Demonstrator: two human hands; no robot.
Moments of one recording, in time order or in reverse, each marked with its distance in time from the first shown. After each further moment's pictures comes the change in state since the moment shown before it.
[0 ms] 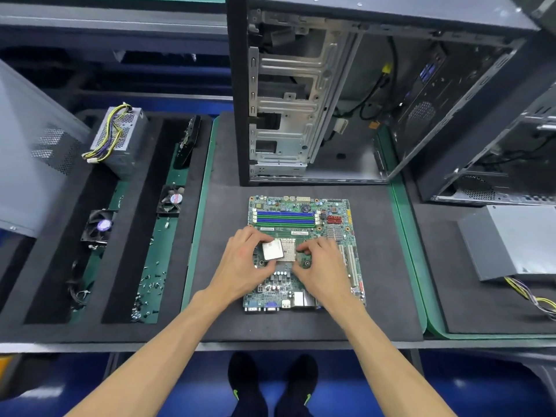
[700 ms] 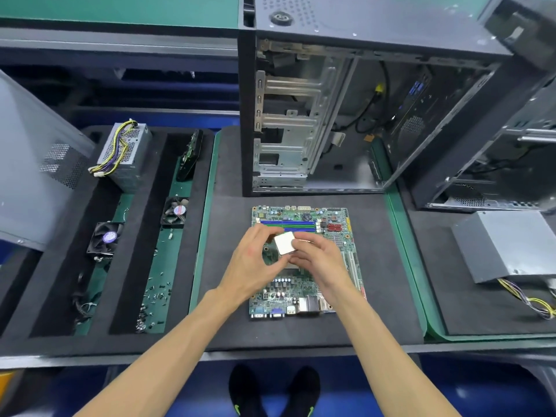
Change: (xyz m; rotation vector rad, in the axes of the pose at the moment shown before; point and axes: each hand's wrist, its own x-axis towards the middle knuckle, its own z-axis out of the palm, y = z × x) left_hand 0.013 0.022 -0.014 -0.151 0.077 0.086; right_hand 0.010 -0.045 -0.033 1.271 -0.096 0.457
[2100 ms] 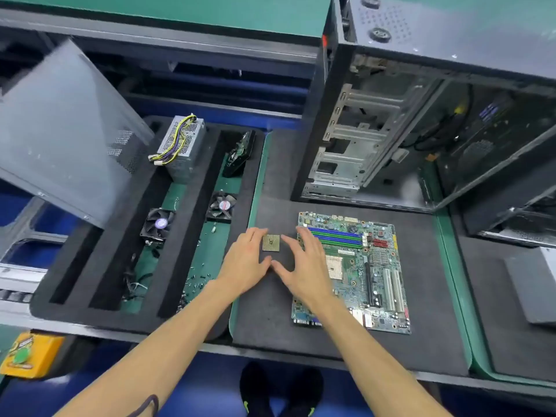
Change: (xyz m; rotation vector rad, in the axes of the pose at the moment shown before) left_hand -0.023 -0.075 -0.062 0.306 -0.132 -0.333; right_hand 0.024 0.064 0.087 -1.298 -0.067 -0.584
